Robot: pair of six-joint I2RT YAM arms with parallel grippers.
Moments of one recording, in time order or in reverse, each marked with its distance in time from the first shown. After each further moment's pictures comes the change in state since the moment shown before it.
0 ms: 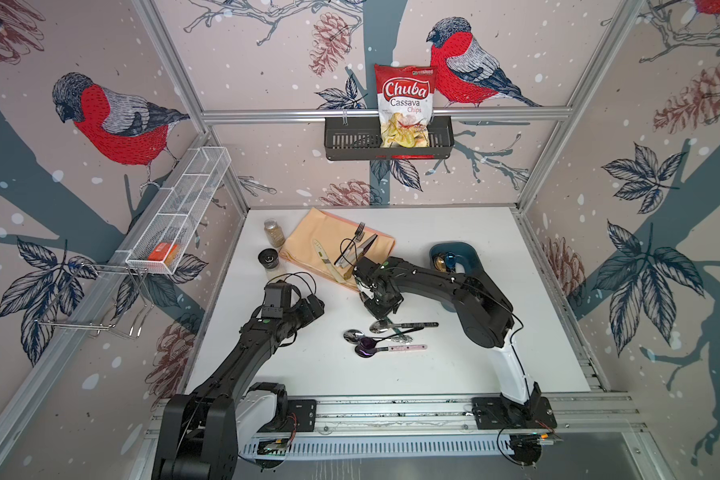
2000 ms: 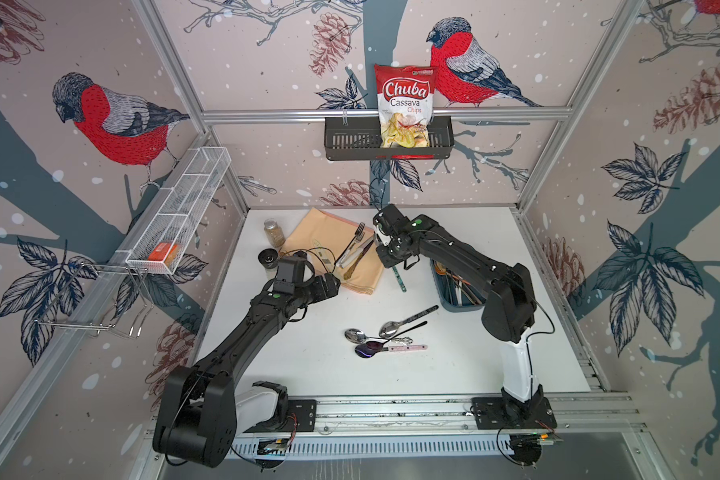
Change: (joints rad) left arm -0.155 0.169 0.280 -0.003 0.002 0.150; right arm -0.211 -0.145 0.245 -0.033 0.105 0.020
